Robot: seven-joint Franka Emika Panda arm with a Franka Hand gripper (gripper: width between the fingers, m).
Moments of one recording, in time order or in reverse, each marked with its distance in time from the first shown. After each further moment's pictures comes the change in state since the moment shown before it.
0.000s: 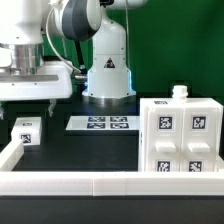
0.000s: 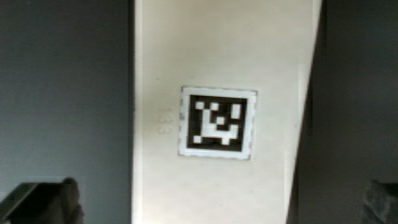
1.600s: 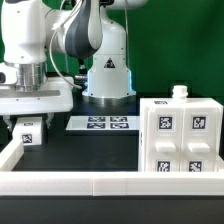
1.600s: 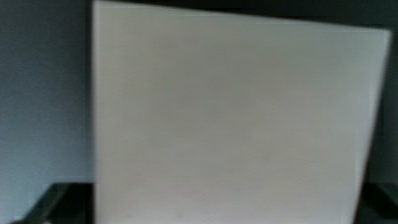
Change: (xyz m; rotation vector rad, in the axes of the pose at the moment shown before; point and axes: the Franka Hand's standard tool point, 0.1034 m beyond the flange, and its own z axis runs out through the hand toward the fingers) arm -0.024 -0.004 0.039 -0.011 -0.030 -0.036
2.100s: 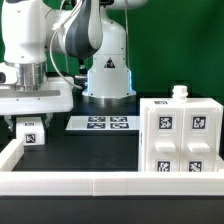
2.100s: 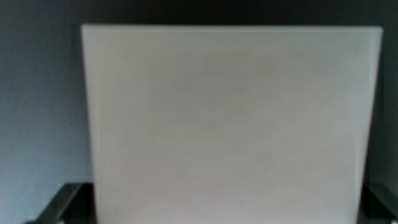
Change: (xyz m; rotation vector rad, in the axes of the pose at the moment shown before) arm 0.002 -0.001 -0.002 -0.002 0.003 0.000
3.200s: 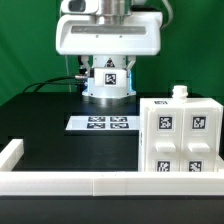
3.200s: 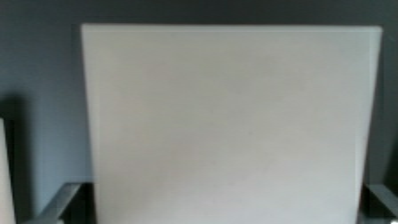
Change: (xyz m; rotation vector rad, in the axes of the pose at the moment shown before) arm 0.123 -0.158 -0.163 0.026 0.060 0.224
